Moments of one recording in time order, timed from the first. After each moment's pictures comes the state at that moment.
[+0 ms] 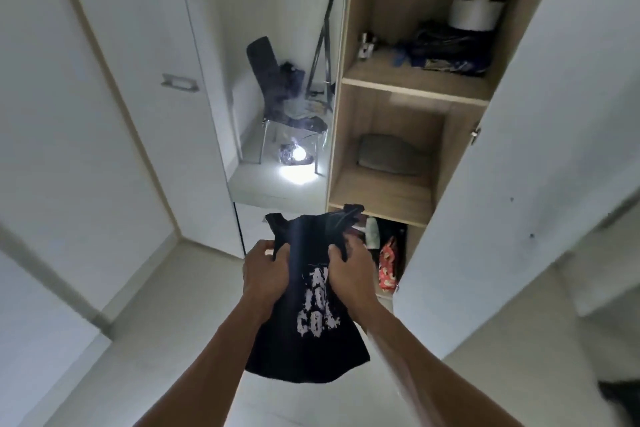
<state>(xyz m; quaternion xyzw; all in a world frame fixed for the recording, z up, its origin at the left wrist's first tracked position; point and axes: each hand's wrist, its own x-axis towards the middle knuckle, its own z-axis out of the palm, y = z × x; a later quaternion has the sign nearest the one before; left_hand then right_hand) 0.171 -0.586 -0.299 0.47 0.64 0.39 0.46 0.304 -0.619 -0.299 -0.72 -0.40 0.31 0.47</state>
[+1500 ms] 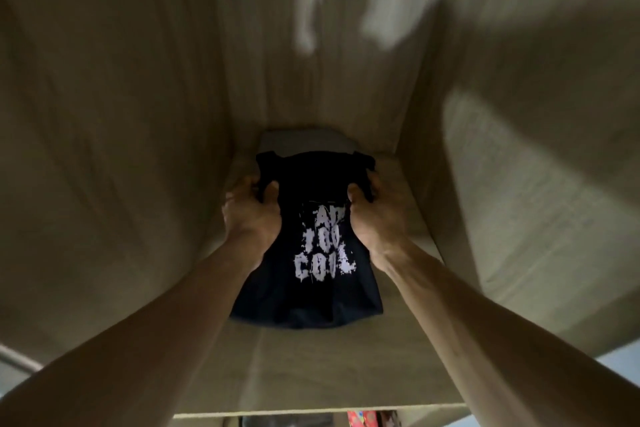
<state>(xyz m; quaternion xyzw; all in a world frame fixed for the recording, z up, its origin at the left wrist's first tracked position) 0.650 0.046 -0.589 0.60 0.56 0.40 0.40 0.793 -0.038 -0.592 -0.73 -0.31 0.18 0.58</state>
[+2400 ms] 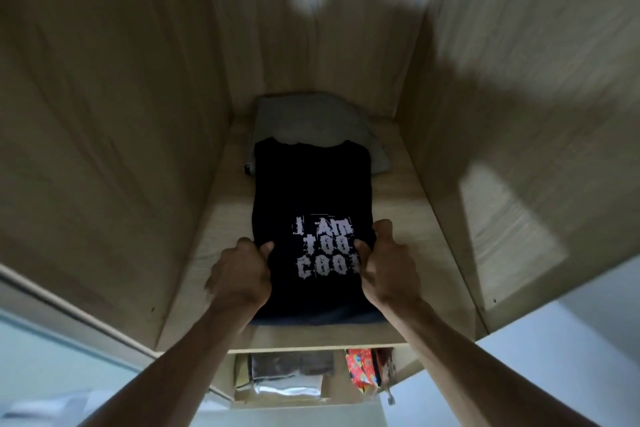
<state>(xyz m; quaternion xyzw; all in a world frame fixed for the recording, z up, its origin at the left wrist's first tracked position) 0.583 -0.030 -0.651 0.76 0.62 0.06 0.20 0.756 -0.138 -0.658 -0.87 -0.37 0.13 0.30</state>
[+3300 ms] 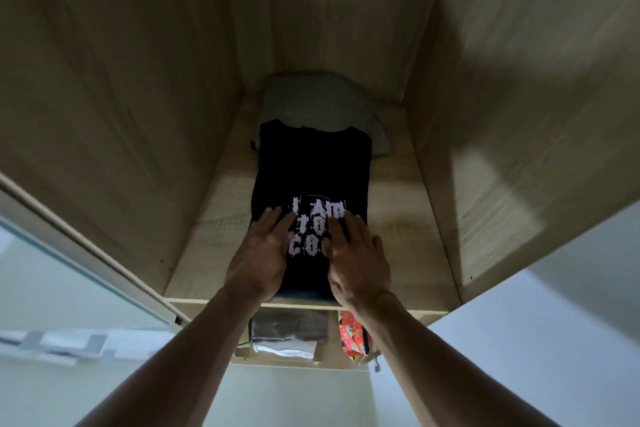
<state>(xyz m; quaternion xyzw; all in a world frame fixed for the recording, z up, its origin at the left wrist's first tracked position) 0.582 -0.060 -0.670 0.88 0.40 0.14 0.22 0.727 -0.153 -0.671 -0.82 -0.56 0.08 0.10</state>
